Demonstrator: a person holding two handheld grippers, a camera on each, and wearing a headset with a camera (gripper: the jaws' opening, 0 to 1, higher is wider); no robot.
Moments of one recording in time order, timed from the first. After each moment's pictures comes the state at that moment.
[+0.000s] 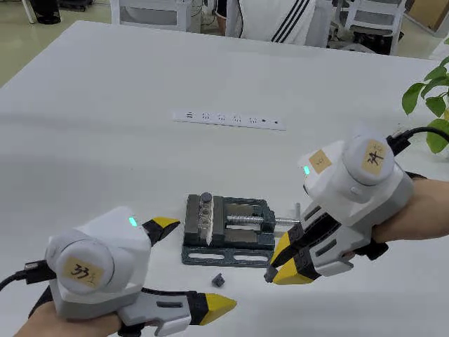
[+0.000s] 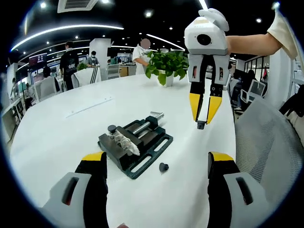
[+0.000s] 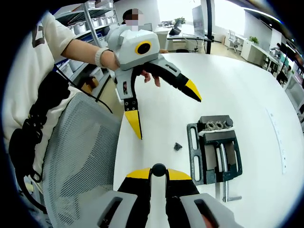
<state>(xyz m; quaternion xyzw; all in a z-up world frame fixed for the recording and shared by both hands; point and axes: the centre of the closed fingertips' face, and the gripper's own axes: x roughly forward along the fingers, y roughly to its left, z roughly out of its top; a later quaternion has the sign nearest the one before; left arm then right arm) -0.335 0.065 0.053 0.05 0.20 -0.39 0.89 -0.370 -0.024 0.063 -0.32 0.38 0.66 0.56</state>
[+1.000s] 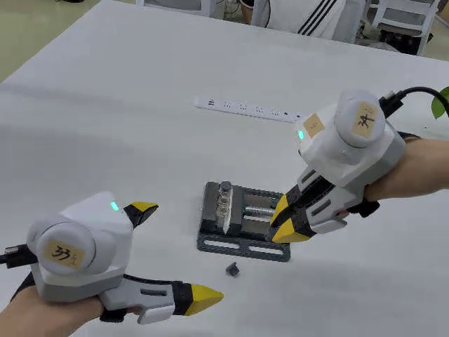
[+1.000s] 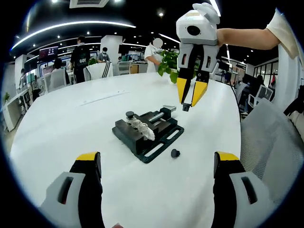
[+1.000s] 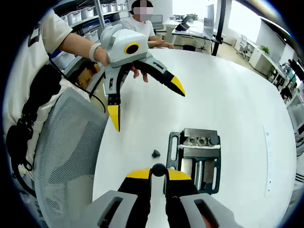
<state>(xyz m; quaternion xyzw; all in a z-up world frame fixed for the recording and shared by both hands) -0.339 0.099 0.039 0.03 0.22 -0.36 0.91 -0.321 0.007 0.067 -0.40 0.36 0.66 0.53</state>
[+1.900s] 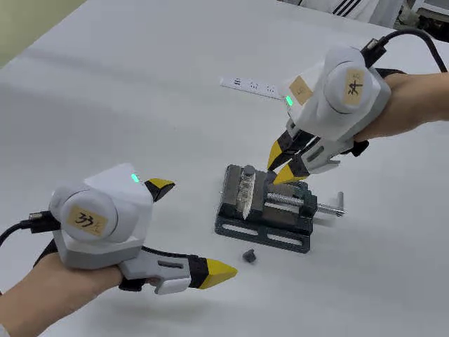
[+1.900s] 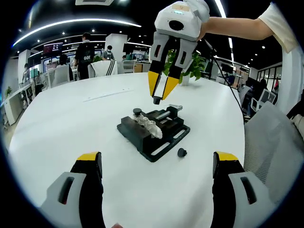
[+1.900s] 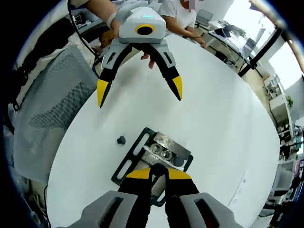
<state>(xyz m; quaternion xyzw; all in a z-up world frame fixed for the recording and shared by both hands) -0.330 0.108 0.032 0.02 0.22 -0.34 0.91 -0.261 0.044 0.058 -0.58 0.22 0.69 0.38</state>
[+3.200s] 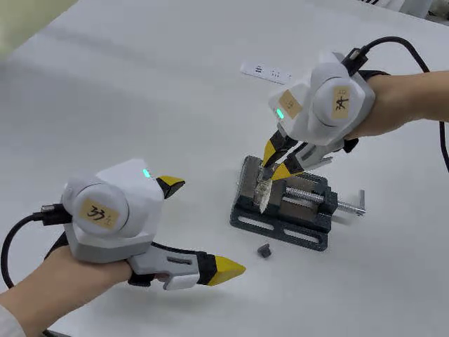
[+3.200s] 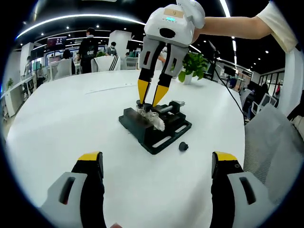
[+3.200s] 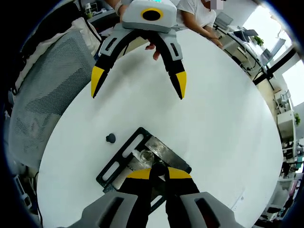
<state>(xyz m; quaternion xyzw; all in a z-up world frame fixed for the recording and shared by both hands) -0.334 0.114 0.020 0.00 0.24 -0.33 0.91 -0.256 0.066 0.026 -0.59 0.21 0.70 0.34</state>
